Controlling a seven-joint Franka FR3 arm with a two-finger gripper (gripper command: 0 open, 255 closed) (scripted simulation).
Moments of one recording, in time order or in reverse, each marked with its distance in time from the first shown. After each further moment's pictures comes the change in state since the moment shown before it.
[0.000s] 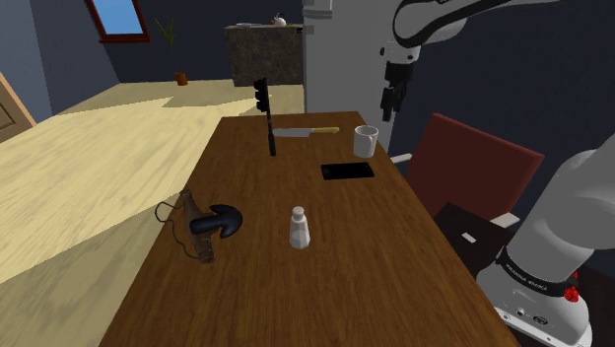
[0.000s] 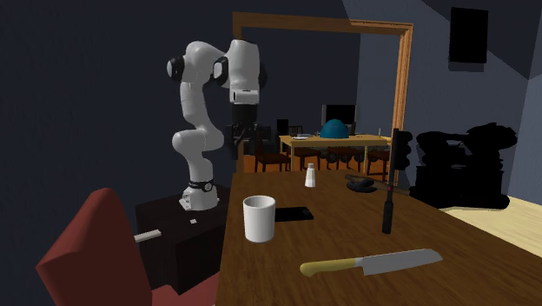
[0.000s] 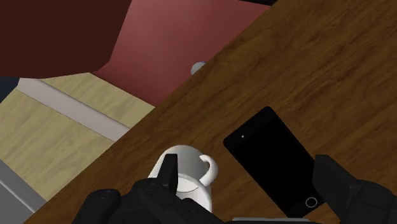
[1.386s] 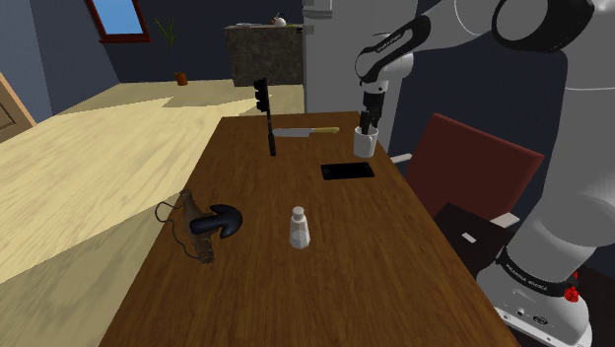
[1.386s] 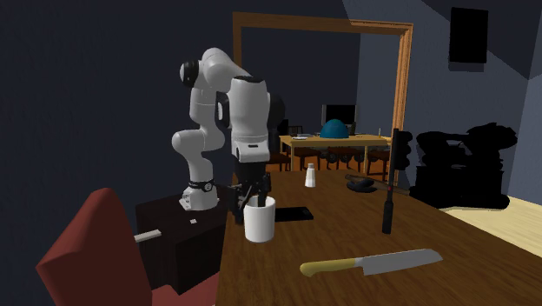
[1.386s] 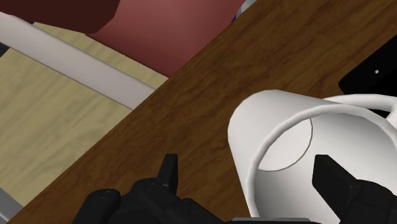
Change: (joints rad) arm -0.073 0.565 -0.067 0.358 0.183 0.147 -0.223
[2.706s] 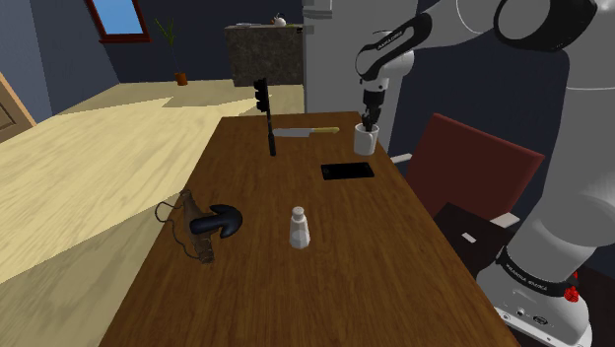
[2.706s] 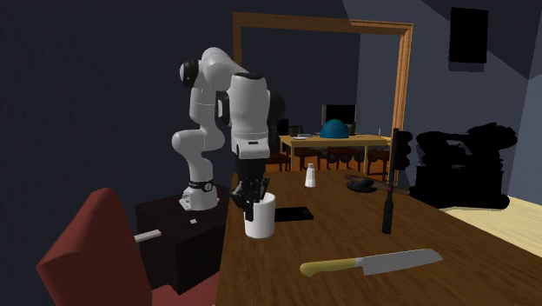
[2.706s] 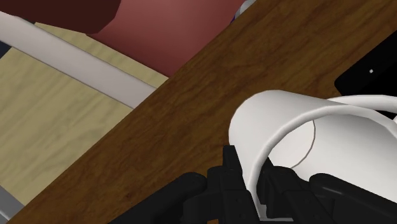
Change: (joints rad) arm 0.001 -0.008 -0.001 0.008 -0.003 -0.015 0.002
